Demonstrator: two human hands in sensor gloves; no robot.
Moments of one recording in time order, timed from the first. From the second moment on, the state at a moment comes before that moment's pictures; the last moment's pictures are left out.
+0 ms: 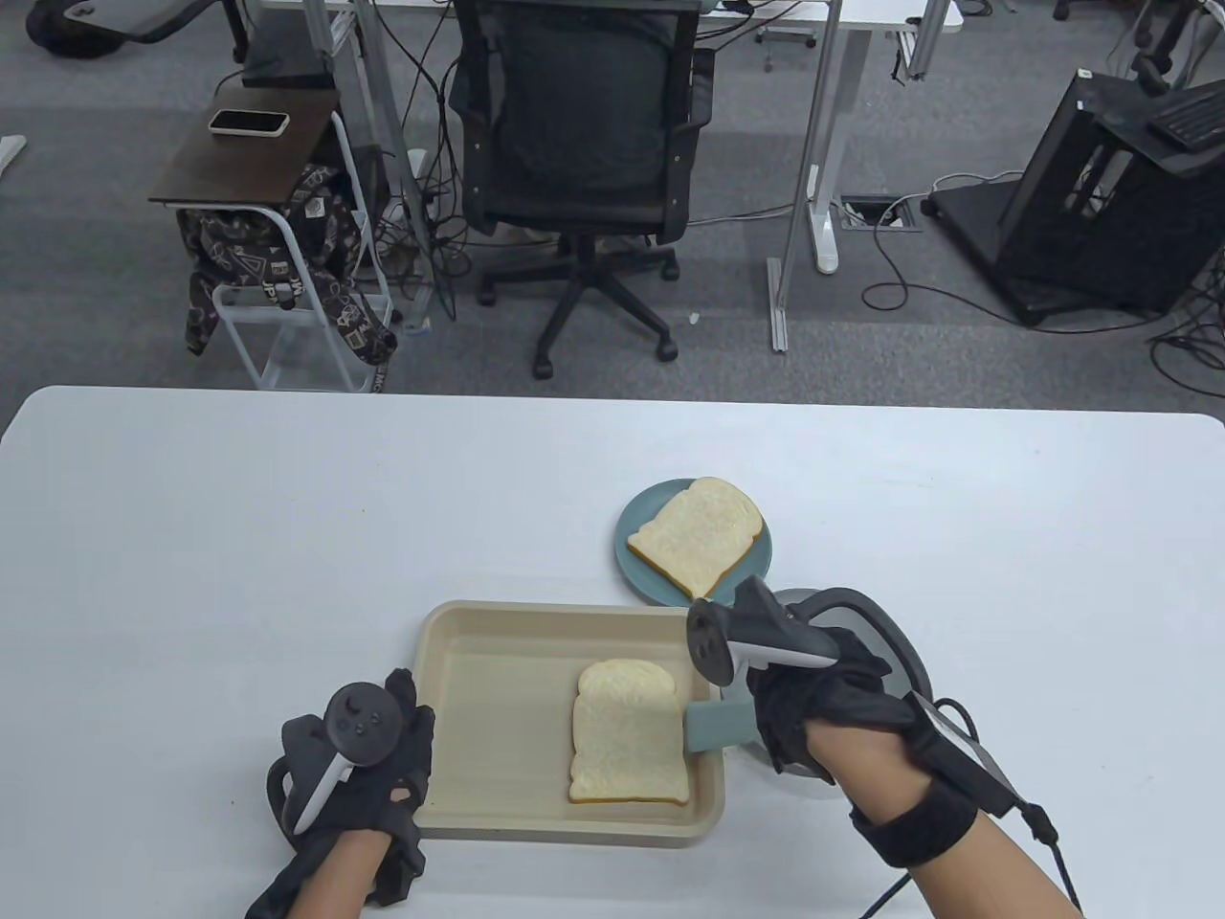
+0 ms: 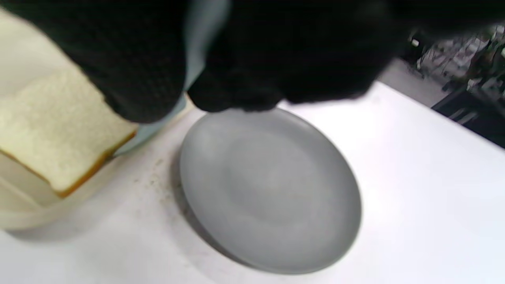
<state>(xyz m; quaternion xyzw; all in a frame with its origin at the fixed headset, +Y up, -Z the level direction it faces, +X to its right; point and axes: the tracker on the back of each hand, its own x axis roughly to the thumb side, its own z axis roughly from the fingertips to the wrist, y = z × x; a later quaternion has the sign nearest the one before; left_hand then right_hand) -0.254 -0.774 -0.295 -0.07 0.08 0.20 0.97 0.120 -0.628 -0.340 -0.14 -0.23 -0.95 0.17</state>
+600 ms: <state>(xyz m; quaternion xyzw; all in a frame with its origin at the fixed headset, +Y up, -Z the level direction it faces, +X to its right) -0.253 -0.775 -0.295 -0.07 0.08 0.20 0.97 0.131 -0.675 -0.356 -0.24 -0.22 -0.95 0.00</state>
